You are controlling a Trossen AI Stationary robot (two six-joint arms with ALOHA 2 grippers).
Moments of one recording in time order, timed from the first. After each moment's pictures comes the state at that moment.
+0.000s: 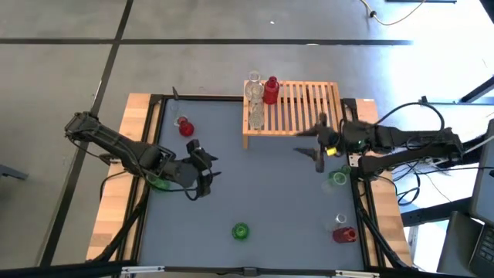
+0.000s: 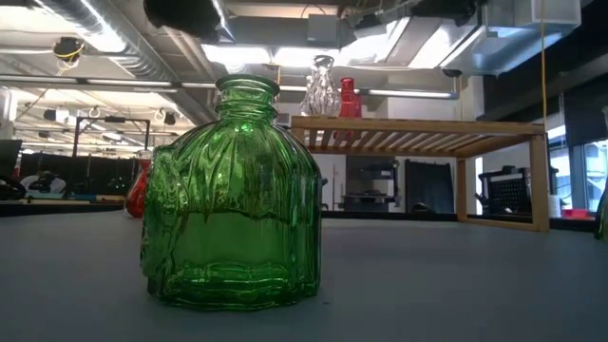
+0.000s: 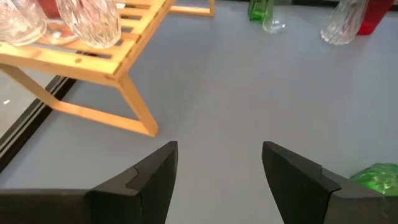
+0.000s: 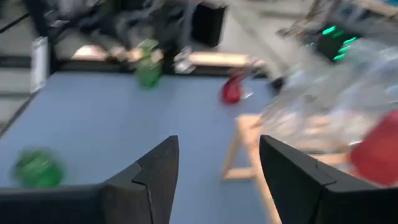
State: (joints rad) left arm -0.39 1.23 1.05 -0.62 -0.61 -0.44; right arm 0.08 0.87 0.90 -0.36 0.18 -0.05
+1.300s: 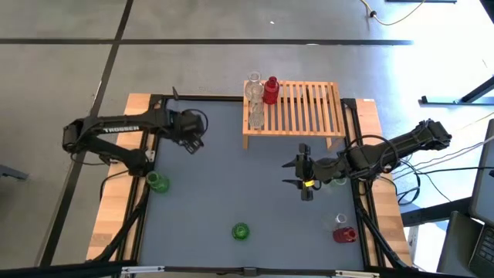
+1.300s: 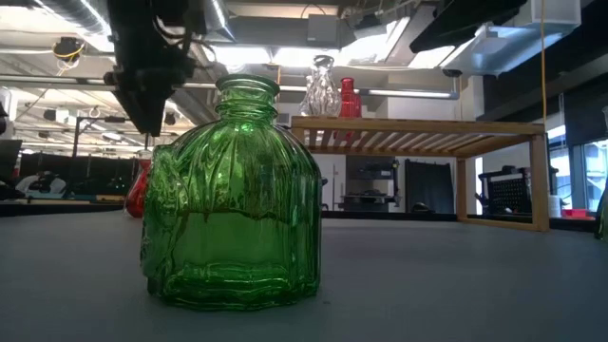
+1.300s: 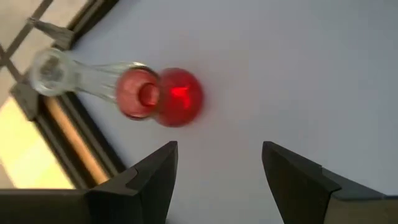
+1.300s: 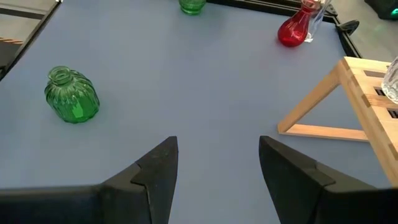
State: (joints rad) left arm 0.28 1.23 1.00 -1.16 -0.40 -0.54; right arm 0.35 1.15 0.89 -0.38 0.33 0.07
